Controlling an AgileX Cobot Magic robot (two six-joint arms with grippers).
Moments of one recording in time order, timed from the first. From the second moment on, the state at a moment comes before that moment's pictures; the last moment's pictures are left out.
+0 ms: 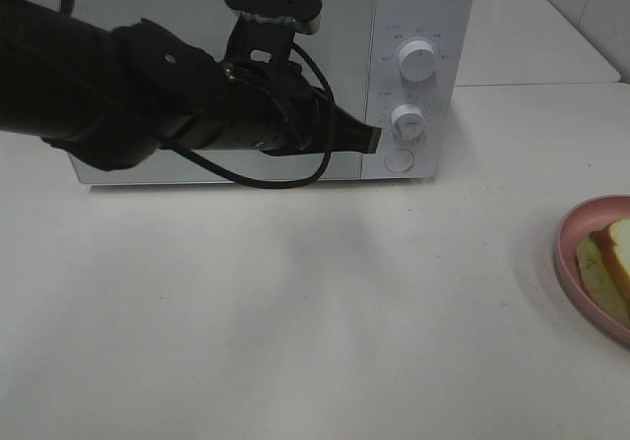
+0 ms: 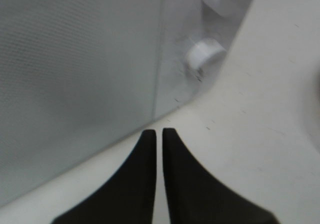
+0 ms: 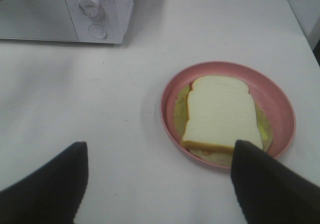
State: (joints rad) left arm -0.80 1.86 -1.11 -1.05 -0.16 0.87; right arm 0.04 0.00 -0.51 0.03 1.04 -0.02
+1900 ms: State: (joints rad) left arm 0.07 1.16 -0.86 -0.19 1.06 0.14; right arm 0.04 0.00 -0.51 0.03 1.04 -0.02
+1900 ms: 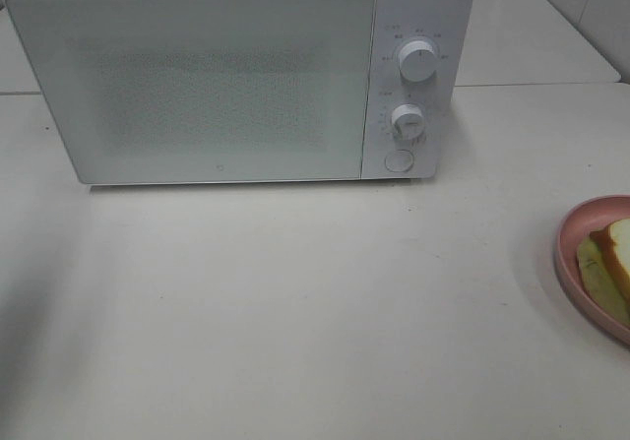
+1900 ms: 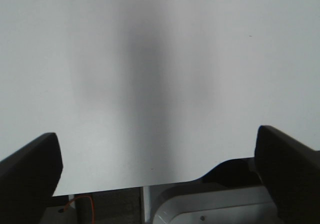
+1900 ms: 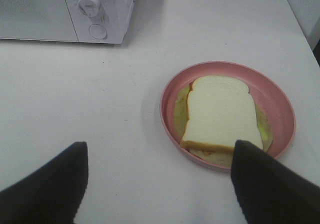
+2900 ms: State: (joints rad) left arm 0.03 0.16 -0.50 -0.07 1.06 0.07; right arm 0.04 0.00 -0.51 0.03 1.04 -0.02
